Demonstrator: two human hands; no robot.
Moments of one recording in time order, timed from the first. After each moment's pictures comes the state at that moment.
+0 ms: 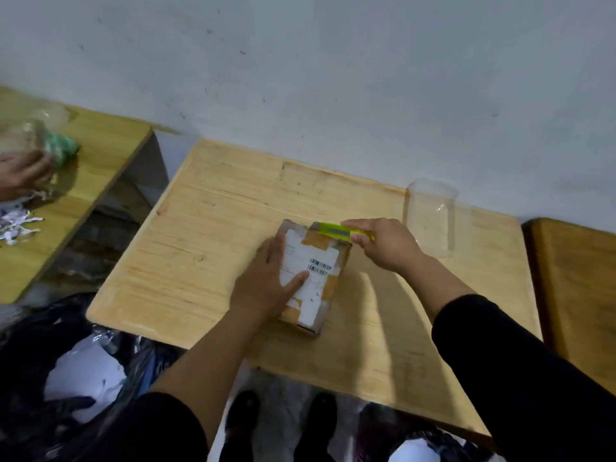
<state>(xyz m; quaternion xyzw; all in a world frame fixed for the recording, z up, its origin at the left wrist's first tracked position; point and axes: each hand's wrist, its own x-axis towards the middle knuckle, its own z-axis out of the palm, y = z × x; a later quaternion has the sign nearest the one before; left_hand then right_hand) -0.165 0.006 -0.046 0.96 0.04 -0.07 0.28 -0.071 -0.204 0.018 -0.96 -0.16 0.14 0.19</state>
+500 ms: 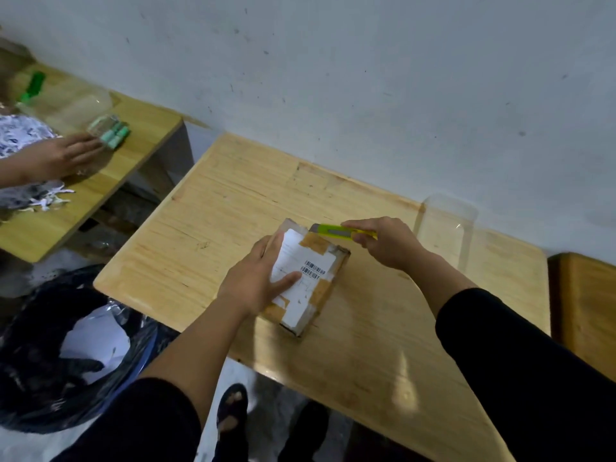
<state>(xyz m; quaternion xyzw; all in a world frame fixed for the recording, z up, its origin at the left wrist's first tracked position) -0.165 -0.008 -0.040 0.96 0.08 -0.08 0.25 -0.035 -0.227 0.011 -0.94 -0.23 0.19 0.19</state>
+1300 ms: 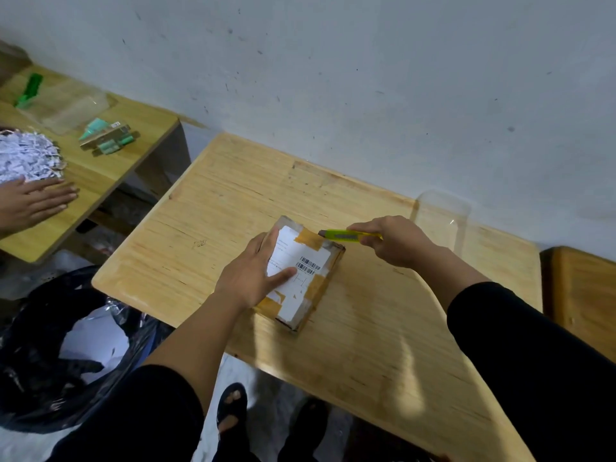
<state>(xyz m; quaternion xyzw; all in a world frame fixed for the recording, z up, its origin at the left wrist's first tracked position) -0.167 -0.008 -0.030 0.96 0.08 -0.10 0.25 -0.039 -0.242 0.026 -0.94 -0.27 0.21 0.10</state>
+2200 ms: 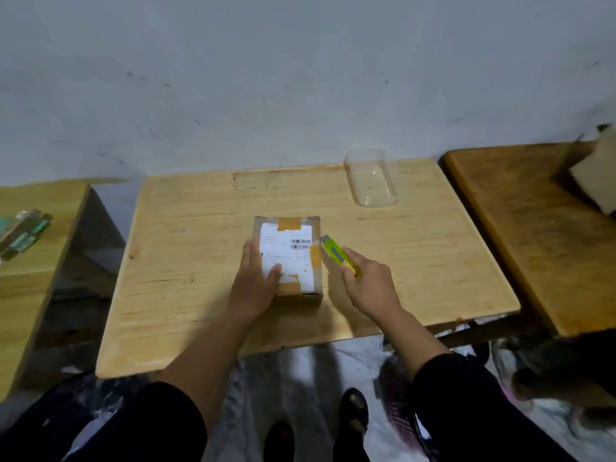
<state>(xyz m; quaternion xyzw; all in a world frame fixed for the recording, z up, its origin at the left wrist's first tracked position) -0.182 0.020 -0.050 0.93 -0.04 -0.09 0.35 -0.246 -0.173 0.016 -0.94 0.11 0.01 0.32</state>
